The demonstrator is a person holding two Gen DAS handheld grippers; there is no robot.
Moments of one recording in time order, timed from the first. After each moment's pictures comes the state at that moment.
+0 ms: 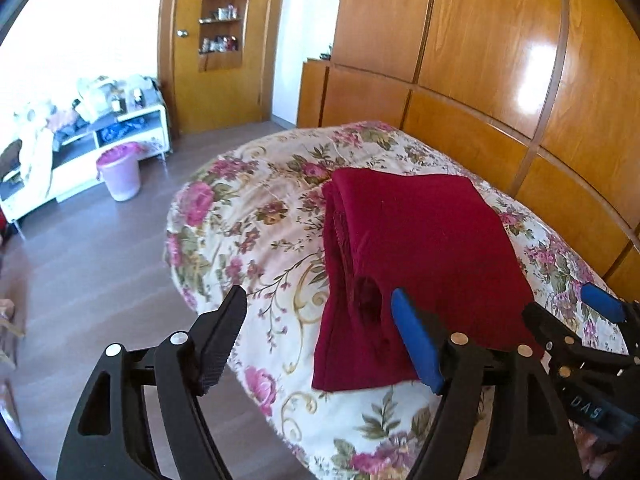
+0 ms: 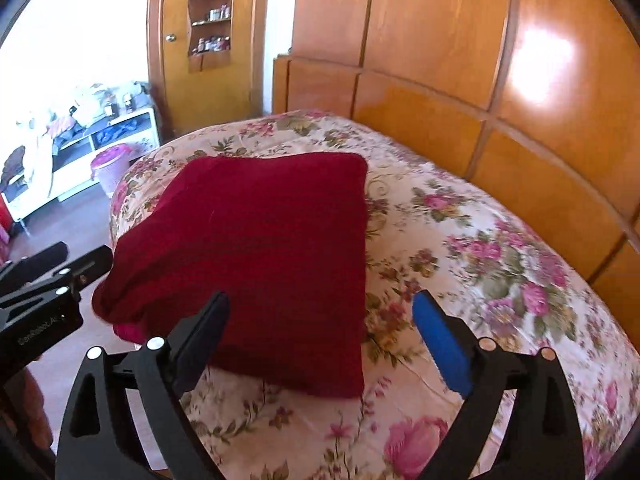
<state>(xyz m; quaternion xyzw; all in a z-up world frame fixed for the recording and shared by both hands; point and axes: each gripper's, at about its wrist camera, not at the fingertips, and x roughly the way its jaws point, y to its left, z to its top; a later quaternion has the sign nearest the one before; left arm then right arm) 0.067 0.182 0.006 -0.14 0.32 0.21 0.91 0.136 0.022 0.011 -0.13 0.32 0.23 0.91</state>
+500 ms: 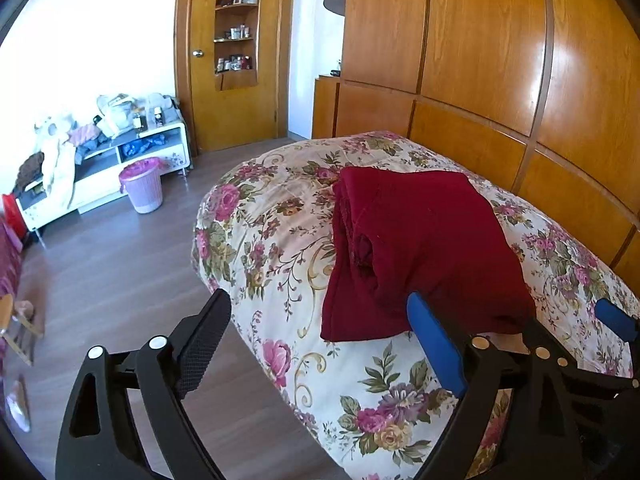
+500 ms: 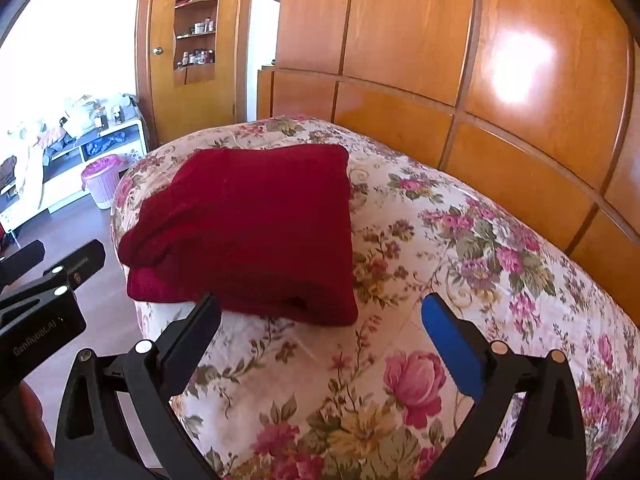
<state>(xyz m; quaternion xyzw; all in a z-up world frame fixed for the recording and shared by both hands) 0.024 0.148 0.013 -0.11 0.30 0.25 0.92 0.091 -0.003 0.003 -0.11 0.31 0.21 0.92</state>
